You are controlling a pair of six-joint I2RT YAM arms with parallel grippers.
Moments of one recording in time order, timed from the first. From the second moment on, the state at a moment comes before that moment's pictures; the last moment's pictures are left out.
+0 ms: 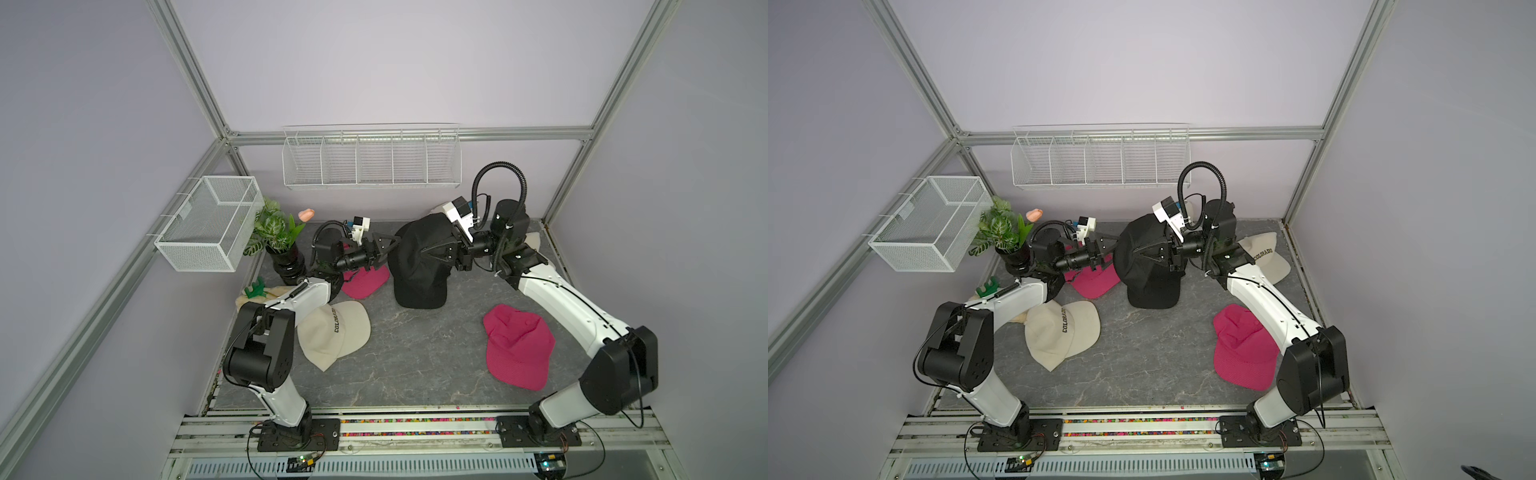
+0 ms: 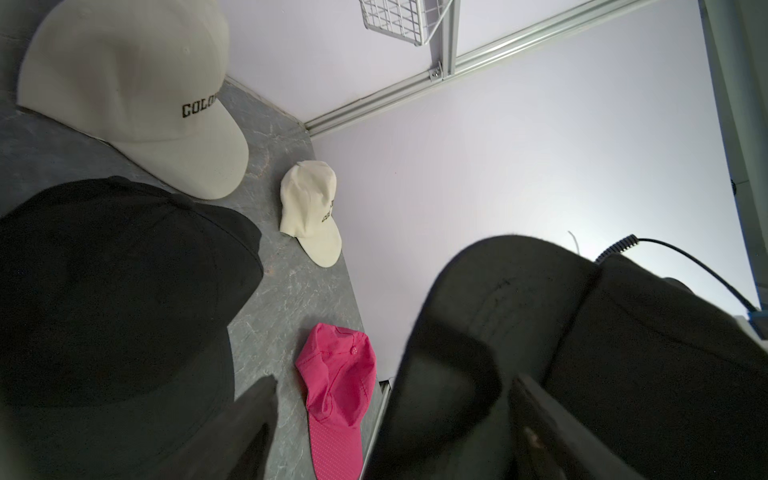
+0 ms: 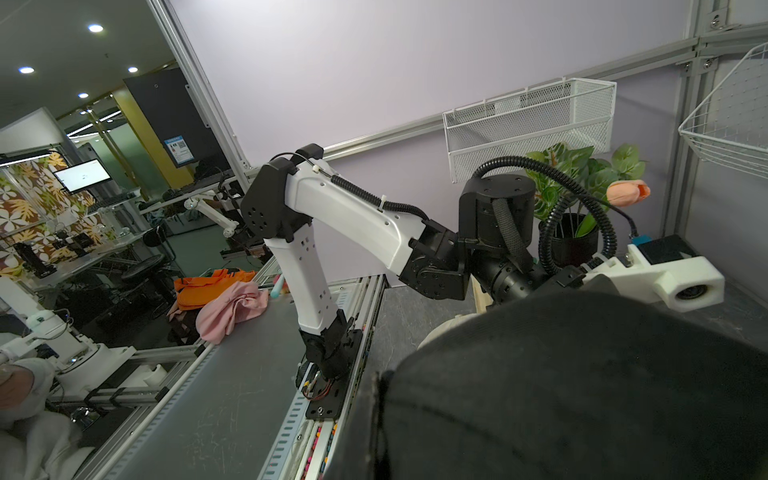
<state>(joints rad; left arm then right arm) -0.32 1.70 1.04 0.60 0.97 -1.15 0.43 1.53 1.35 0.17 -1.35 0.26</state>
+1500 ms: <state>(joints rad) -0.24 1.77 1.14 0.95 0.87 -1.34 0.27 1.45 0.82 0.69 -0.78 0.86</state>
